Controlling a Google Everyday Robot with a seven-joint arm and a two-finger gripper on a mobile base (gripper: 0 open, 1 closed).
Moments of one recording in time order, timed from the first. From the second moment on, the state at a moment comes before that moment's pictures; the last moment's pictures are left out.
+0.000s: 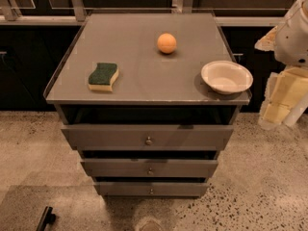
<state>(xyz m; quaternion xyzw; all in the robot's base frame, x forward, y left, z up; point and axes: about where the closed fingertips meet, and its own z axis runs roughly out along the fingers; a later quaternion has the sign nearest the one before) 0.438 -0.217 0.976 -0.60 0.78 -0.03 0.16</state>
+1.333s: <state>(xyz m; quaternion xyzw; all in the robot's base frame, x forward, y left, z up) 0.396 -0.213 0.894 -0.57 0.78 0.04 0.24</state>
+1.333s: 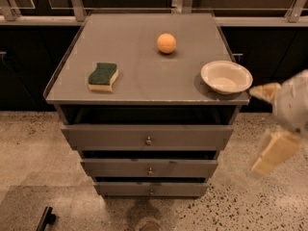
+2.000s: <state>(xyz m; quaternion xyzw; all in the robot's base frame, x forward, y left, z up) 0.376 -0.224 0.758 -0.49 0.83 0.12 0.24</state>
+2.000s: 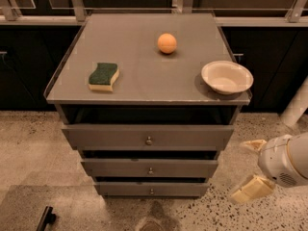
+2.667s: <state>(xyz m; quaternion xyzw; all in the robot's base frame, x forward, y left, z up) 0.376 -0.224 0.758 -0.49 0.83 0.12 0.24</state>
